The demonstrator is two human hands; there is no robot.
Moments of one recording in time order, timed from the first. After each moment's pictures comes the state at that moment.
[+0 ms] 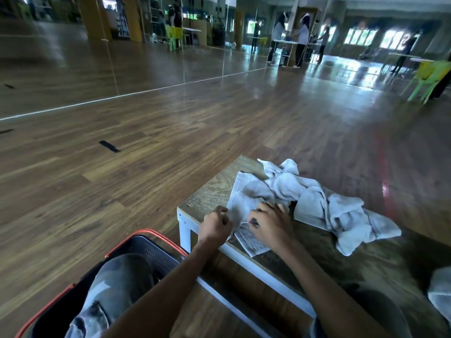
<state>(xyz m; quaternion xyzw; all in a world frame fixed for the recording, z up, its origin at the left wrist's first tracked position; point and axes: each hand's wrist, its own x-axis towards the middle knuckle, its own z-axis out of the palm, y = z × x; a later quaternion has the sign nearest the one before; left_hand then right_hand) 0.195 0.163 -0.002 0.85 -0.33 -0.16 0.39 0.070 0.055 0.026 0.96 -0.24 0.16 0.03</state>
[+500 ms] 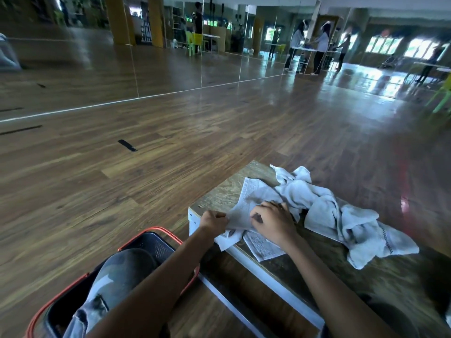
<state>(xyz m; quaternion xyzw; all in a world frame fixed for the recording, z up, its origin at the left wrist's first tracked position) 0.216 0.176 0.012 0.79 -0.15 -0.29 0.51 0.092 0.049 0.042 0.97 -0.22 0.11 -0.05</state>
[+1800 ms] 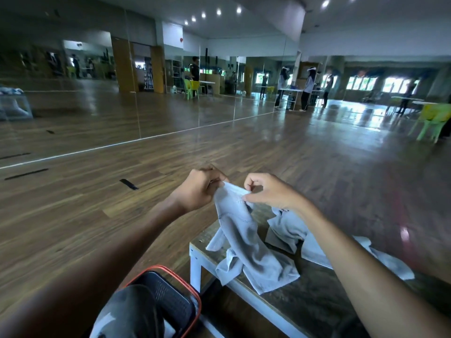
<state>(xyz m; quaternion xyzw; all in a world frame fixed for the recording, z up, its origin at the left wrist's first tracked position) 0.255 0.222 0.207 0.68 -0.62 0.16 0.36 0.110 0.051 0.214 0.93 -0.08 0.15 -0.32</state>
